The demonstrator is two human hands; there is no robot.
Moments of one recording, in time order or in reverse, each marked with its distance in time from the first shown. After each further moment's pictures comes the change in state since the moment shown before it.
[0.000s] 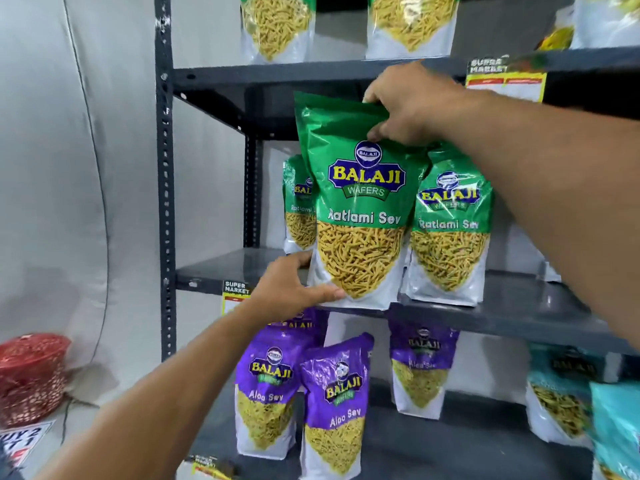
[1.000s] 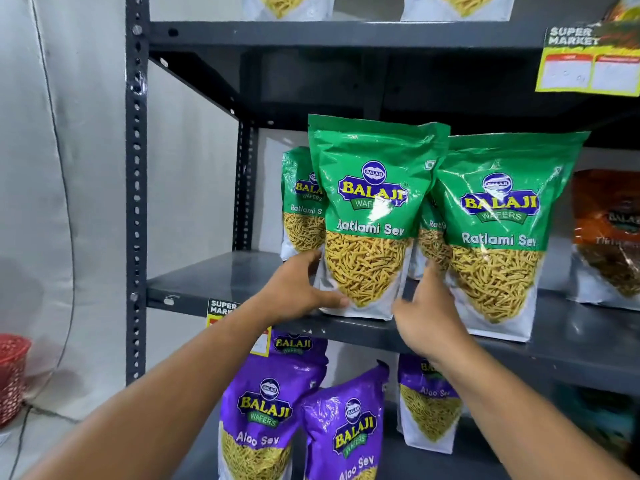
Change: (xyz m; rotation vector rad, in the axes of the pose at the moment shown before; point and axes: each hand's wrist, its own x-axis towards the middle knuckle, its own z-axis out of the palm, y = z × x) left_hand 0.085 -0.069 0.004 -0.124 -0.097 0.011; right_hand -0.100 -0.052 0.209 0.866 -0.058 0.699
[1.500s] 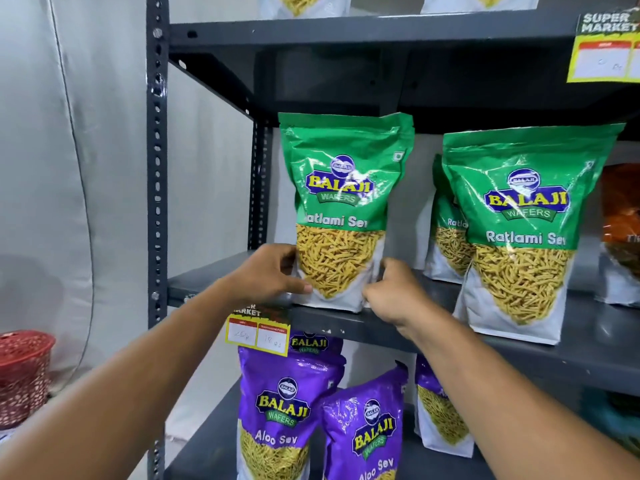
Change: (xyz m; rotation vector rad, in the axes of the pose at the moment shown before) left_hand -0.004 -0.025 -0.062 0.019 -0.037 -0.074; right_hand 0.034 -0.027 0.050 0.075 -0.189 0.110
